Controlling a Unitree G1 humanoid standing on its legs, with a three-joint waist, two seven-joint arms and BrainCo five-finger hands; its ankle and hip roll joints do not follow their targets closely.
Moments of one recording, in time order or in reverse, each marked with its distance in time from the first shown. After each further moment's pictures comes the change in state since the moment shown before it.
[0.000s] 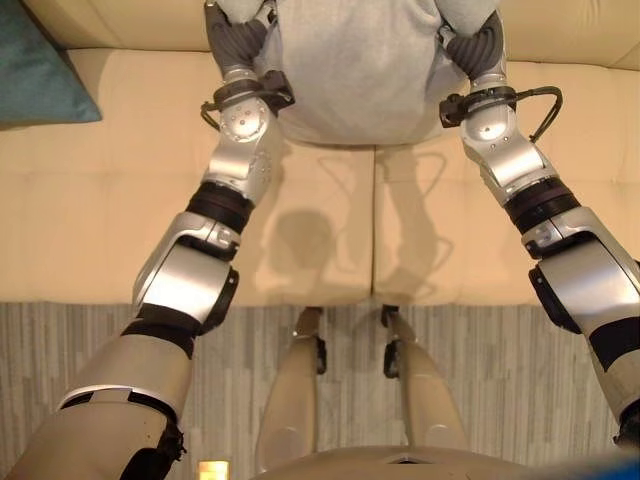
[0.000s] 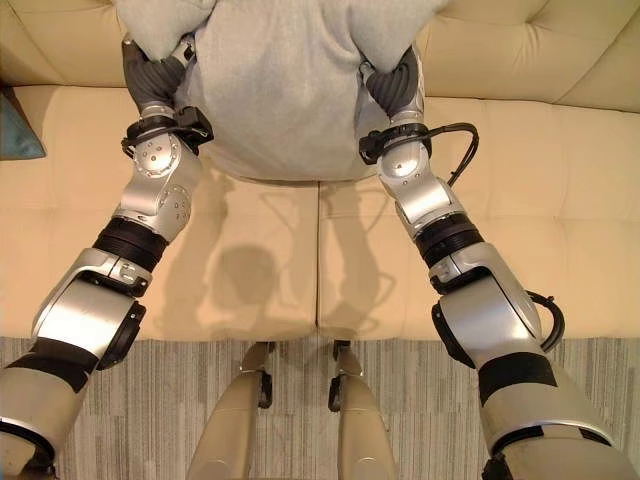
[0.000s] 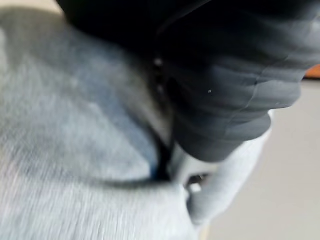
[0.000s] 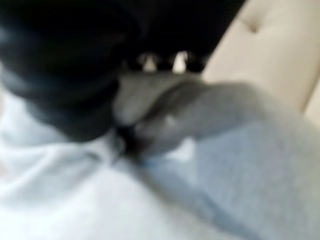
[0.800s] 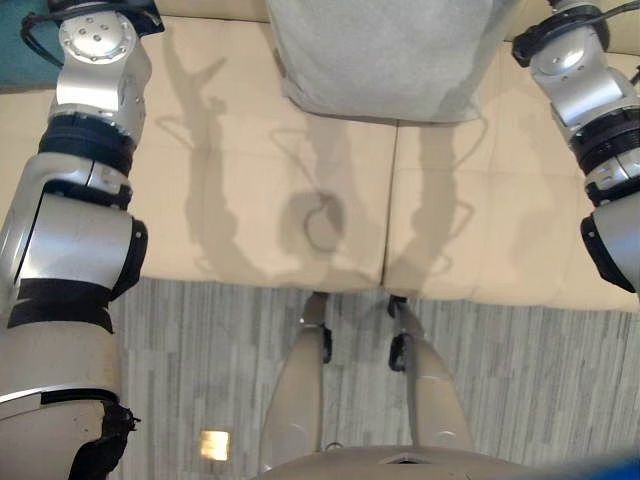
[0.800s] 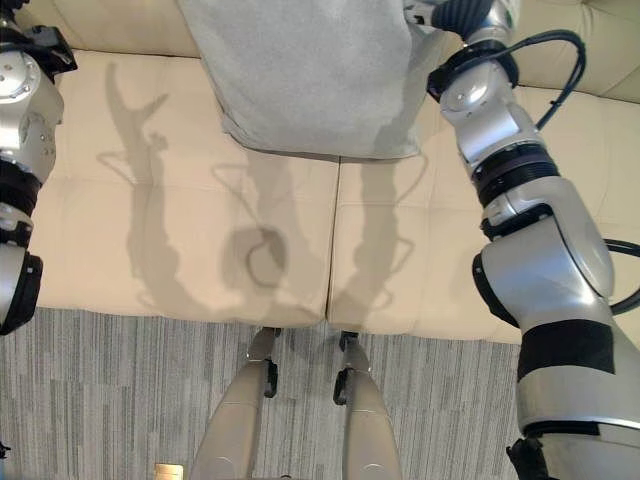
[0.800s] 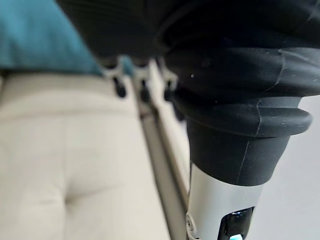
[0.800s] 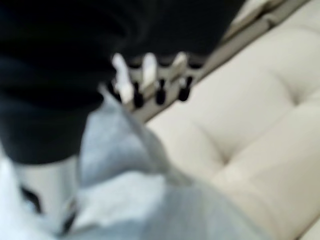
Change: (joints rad) left arm -0.122 0.347 -0.070 0.156 0.049 0.055 -0.094; right arm -0.208 -0.209 0.103 0.214 -0.050 0.036 0.011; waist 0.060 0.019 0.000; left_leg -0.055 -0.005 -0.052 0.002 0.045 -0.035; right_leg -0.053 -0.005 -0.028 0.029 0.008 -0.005
